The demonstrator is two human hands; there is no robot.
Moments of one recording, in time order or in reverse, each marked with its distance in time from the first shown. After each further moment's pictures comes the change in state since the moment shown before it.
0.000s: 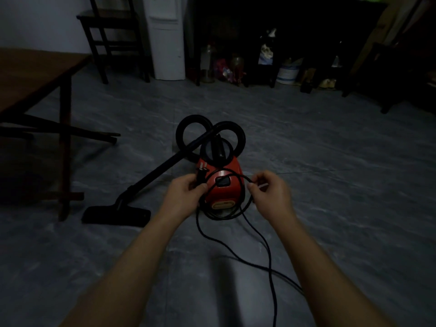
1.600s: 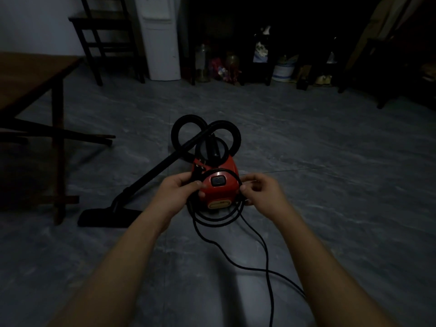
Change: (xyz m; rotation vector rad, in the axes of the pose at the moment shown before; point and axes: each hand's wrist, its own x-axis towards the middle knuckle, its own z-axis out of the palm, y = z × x) left_hand -0.003 0.016 -0.003 -0.089 -0.072 -0.090; right_hand 0.008 0.009 -0.009 0.214 -0.271 0.094
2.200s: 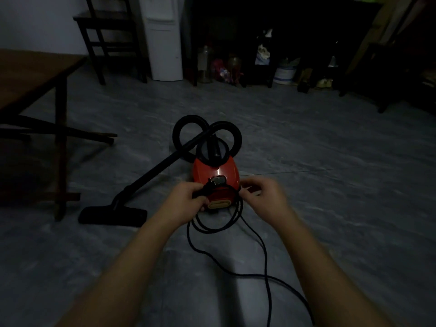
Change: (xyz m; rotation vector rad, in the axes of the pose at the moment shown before) left_hand 0.003 -0.019 0.006 0.519 -0.094 0.155; right_hand -0.006 0.000 -0.002 -0.357 0.030 -0.183
